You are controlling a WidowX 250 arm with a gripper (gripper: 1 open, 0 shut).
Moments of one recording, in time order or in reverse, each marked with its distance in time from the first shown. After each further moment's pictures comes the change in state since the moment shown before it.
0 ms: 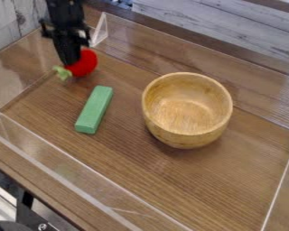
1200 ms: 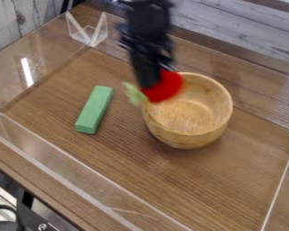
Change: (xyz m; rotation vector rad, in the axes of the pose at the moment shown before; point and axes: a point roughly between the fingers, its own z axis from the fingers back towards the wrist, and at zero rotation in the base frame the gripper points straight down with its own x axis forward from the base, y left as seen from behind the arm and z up) arm -0.045 -0.217 0.022 -0.072 -0.033 -0.489
